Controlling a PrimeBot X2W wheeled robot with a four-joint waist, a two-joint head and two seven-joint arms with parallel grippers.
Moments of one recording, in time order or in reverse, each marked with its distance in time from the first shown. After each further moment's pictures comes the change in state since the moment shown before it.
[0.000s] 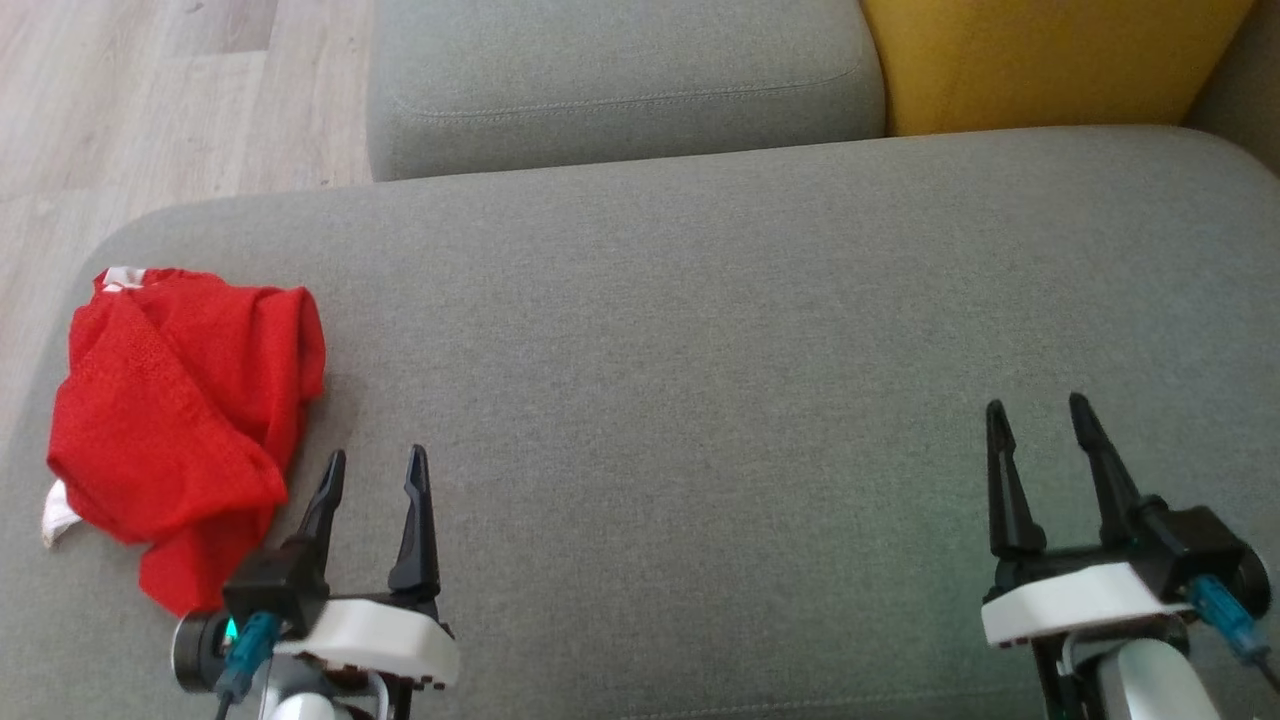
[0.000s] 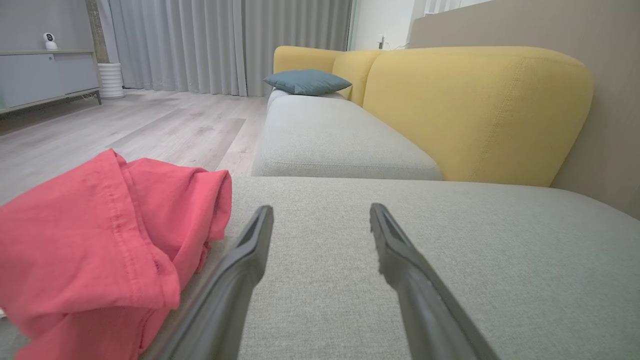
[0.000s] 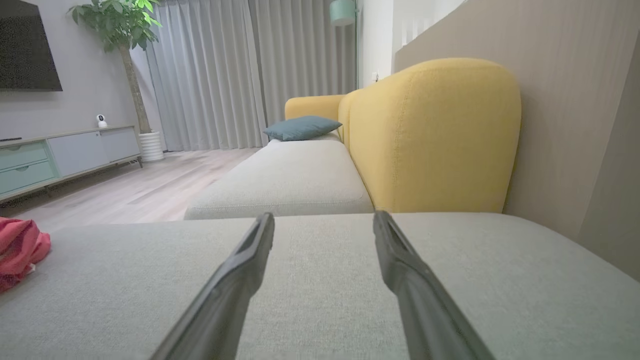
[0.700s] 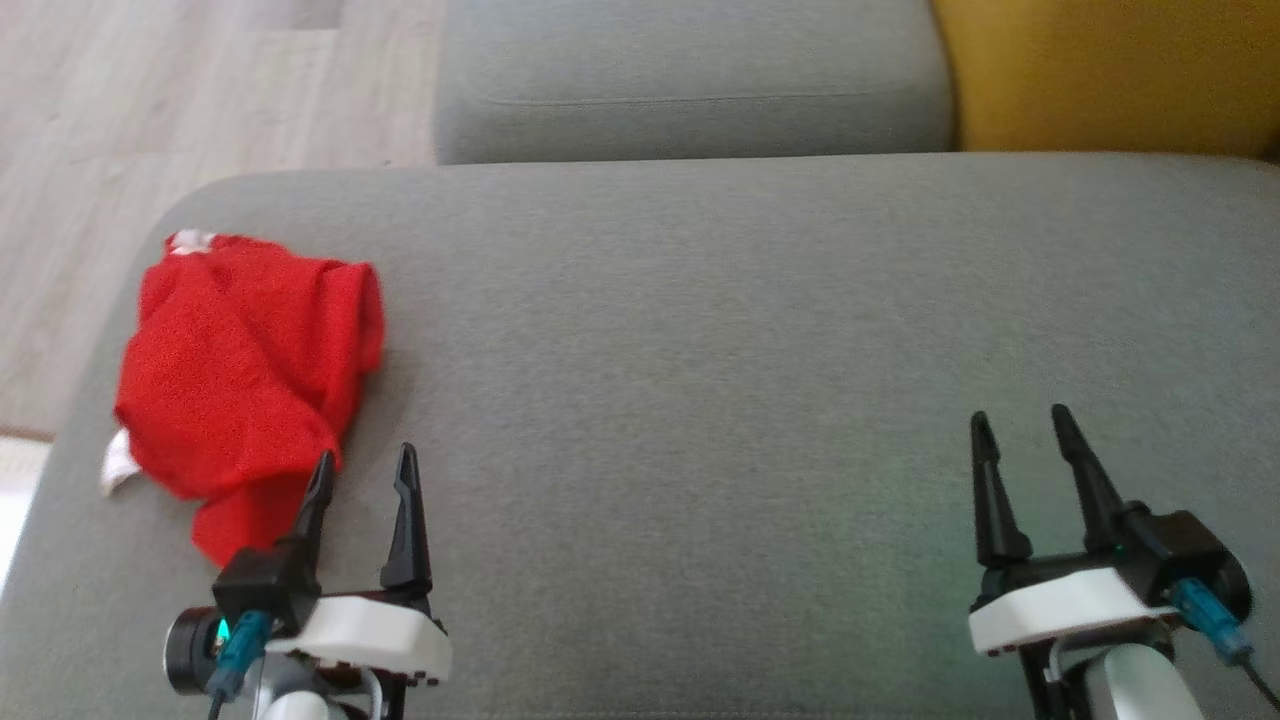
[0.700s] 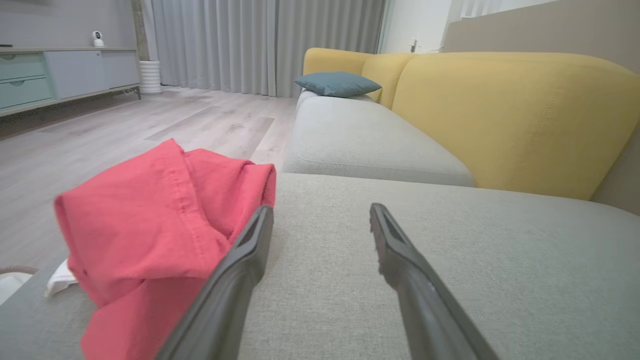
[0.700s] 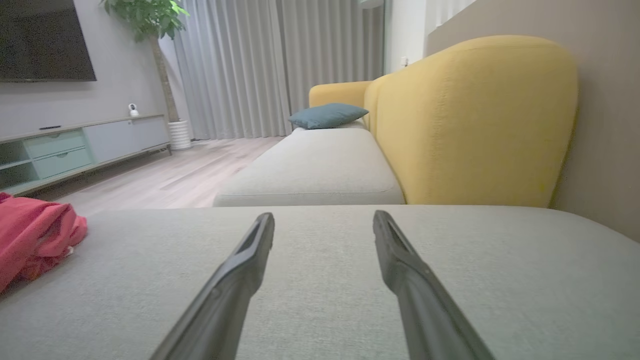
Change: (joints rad) left arm -0.003 -0.002 0.012 0.007 -0.002 0.010 0.000; right arm 0.000 0.000 0.018 0.038 0.016 0.000 0.000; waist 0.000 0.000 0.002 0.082
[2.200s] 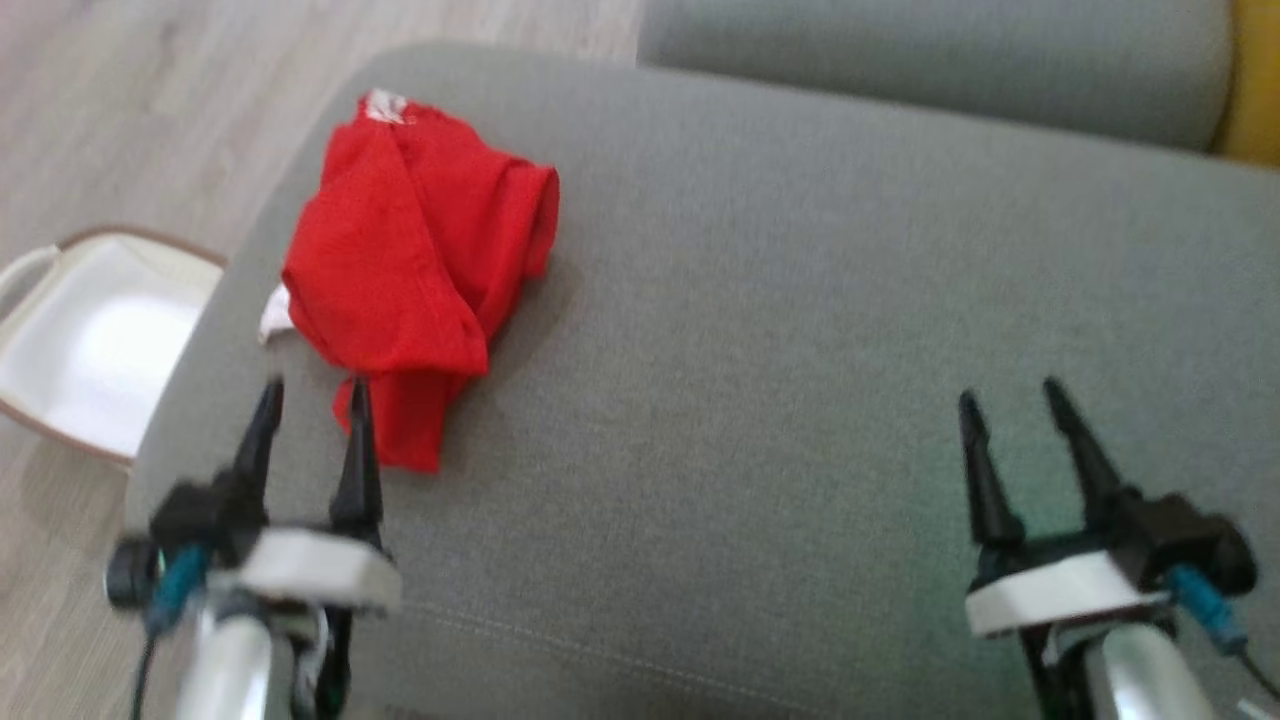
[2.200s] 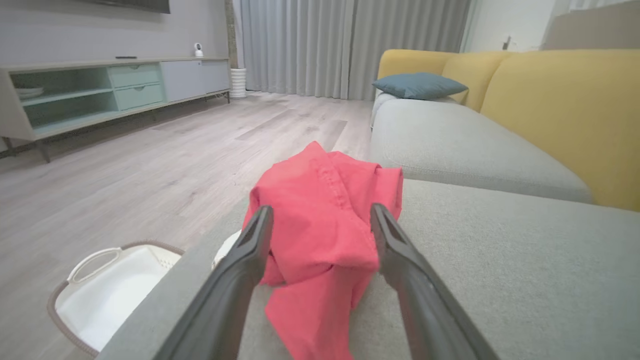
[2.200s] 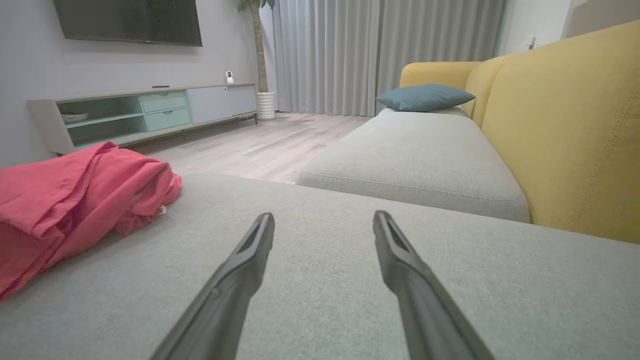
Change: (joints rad) left arm -0.092 0.016 0.101 0.017 0.040 -0.094 0.000; right arm -0.006 0.000 0.022 -0.049 -0.058 0.000 0.000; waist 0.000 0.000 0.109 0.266
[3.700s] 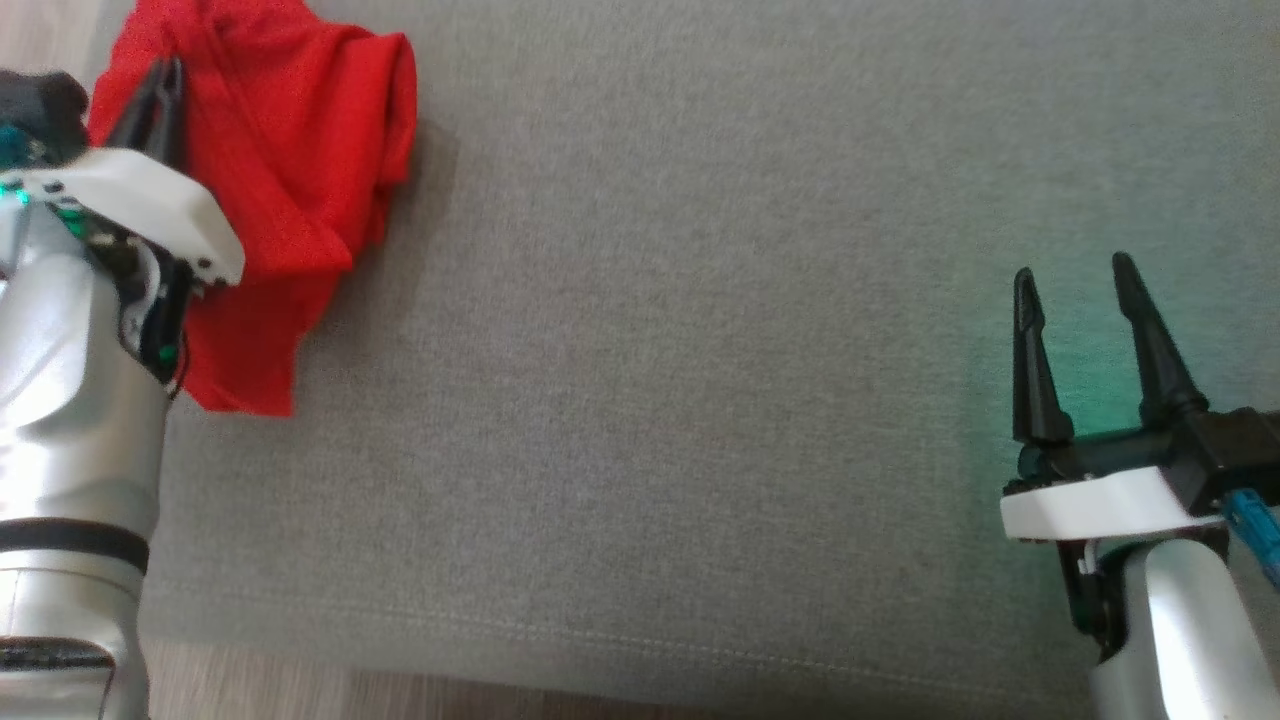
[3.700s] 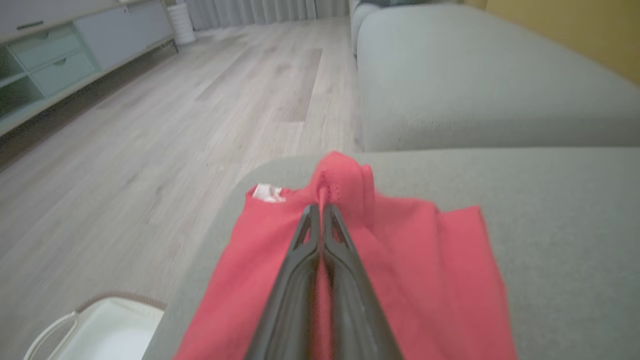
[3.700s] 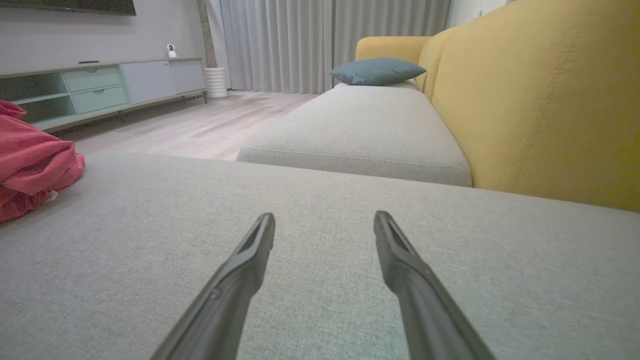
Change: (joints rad) left arm -0.824 0.202 -0.110 0.788 -0.098 -0.134 0.055; right arm -0.118 -0.003 -0.065 -0.130 -0.073 0.000 0.025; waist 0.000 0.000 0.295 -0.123
